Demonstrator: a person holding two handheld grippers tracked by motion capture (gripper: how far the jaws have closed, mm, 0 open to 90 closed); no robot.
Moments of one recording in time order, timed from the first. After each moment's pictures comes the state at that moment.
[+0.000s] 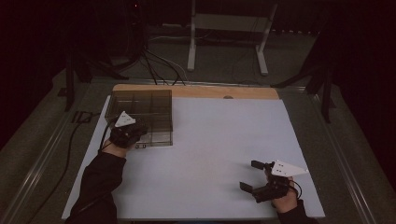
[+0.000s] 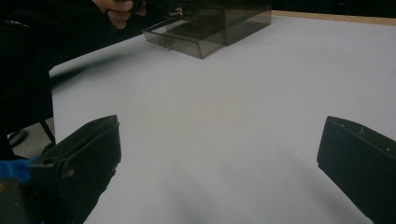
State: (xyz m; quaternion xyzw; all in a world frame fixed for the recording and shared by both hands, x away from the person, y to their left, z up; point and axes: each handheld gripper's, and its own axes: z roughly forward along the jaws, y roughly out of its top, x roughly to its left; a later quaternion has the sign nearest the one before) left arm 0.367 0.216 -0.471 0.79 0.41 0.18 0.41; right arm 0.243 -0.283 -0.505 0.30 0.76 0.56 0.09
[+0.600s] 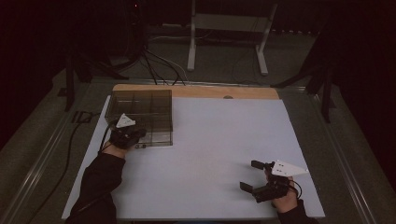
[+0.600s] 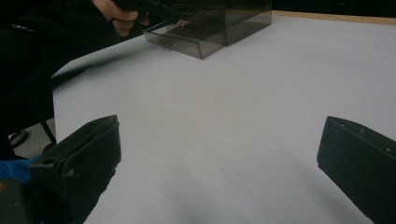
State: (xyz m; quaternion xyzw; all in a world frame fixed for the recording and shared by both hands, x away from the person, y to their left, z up) left arm 0.373 0.220 -0.488 0.80 0.44 0.17 0.38; right arm 0.243 -0.284 -0.506 0.30 0.76 0.57 0.09
